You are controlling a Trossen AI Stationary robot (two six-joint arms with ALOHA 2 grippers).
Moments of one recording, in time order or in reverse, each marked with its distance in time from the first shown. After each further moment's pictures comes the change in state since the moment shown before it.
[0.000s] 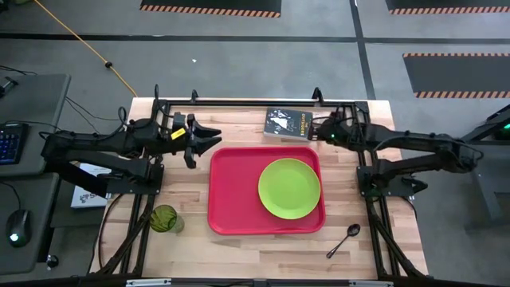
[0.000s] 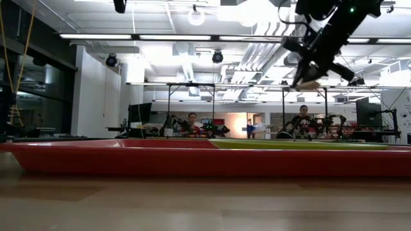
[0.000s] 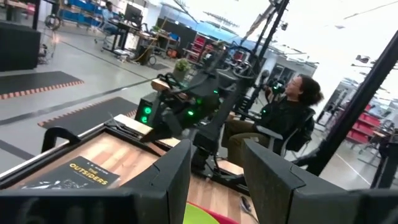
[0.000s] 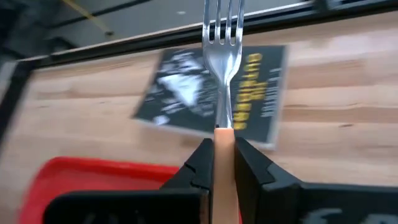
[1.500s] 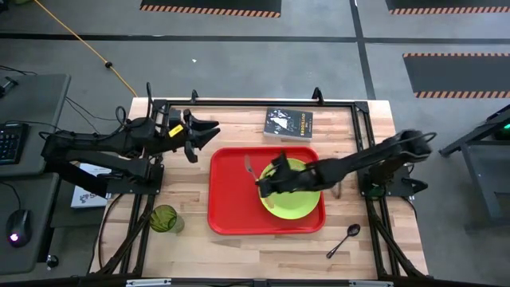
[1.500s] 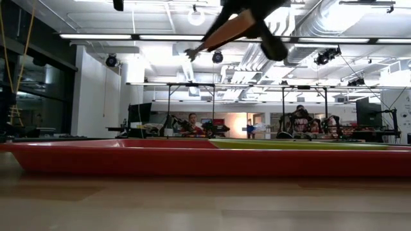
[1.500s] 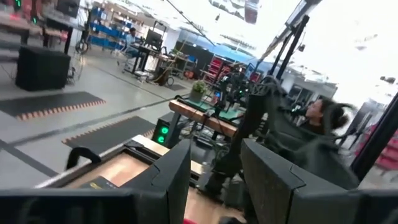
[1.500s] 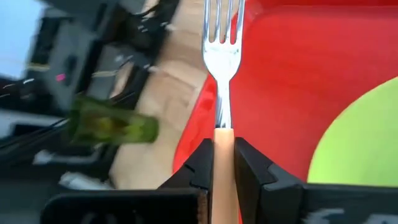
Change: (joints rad) left arm -0.001 0.000 0.000 0.067 -0.105 0.037; right arm 0.526 0.612 0.429 0.391 -0.123 0.165
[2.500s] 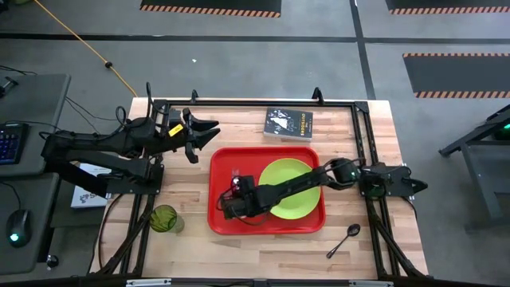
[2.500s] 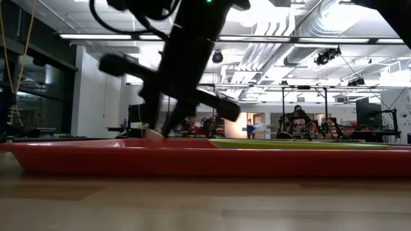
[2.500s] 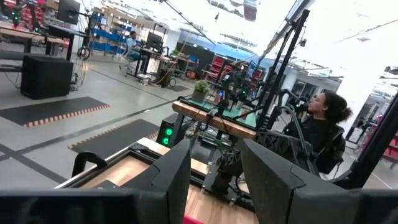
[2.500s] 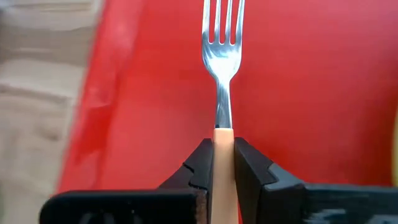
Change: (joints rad) left arm 0.001 0.000 0.000 0.000 -0.001 0.040; right arm 0.015 0.767 0.818 -0.609 0.163 0.322
